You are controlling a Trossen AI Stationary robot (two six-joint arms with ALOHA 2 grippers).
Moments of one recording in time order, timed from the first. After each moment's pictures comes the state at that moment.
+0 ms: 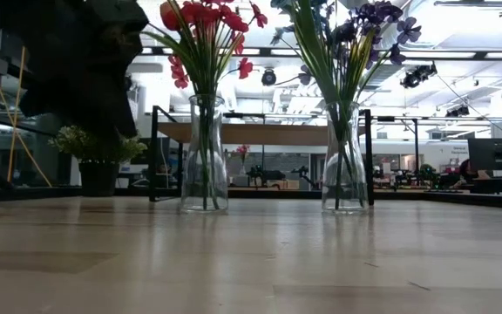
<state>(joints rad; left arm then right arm) -0.49 1.45 0.86 -0.54 -0.50 -1.36 0.41 0.95 1.28 -0.32 0.42 -0.30</state>
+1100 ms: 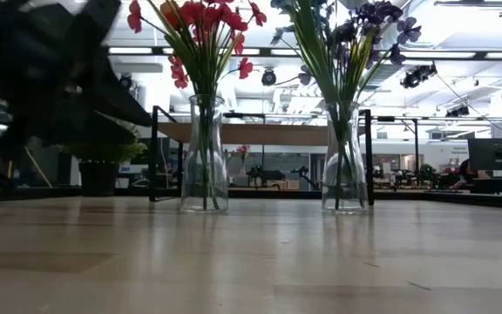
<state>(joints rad) -0.73 1.77 0.86 -0.41 -1.24 -1.88 0.41 0.95 1.28 -0.29 0.42 -0.30</state>
